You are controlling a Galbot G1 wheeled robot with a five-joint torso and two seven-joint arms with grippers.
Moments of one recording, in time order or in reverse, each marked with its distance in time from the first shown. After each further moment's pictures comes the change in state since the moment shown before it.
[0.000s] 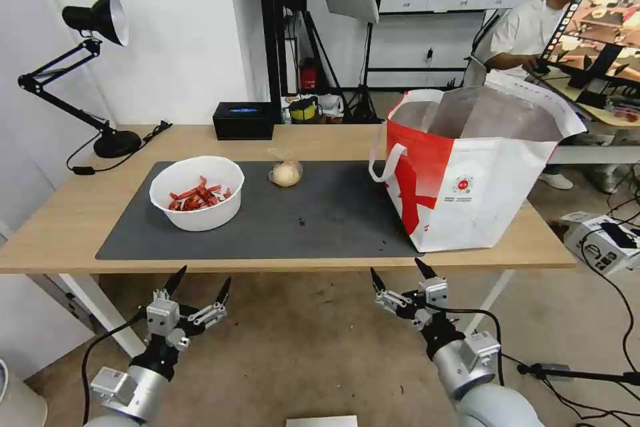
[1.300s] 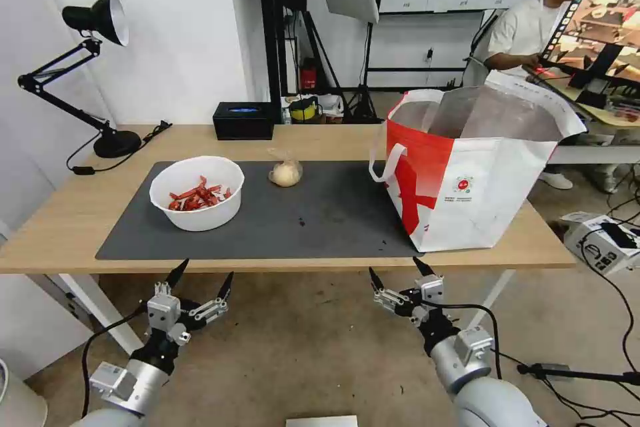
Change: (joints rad) left arm -0.018 0.017 -0.017 -0.007 0.019 -0.010 0.029; right arm 0.104 -0.033 -0.048 -0.025 0.047 -0.018 0.021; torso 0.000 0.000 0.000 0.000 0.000
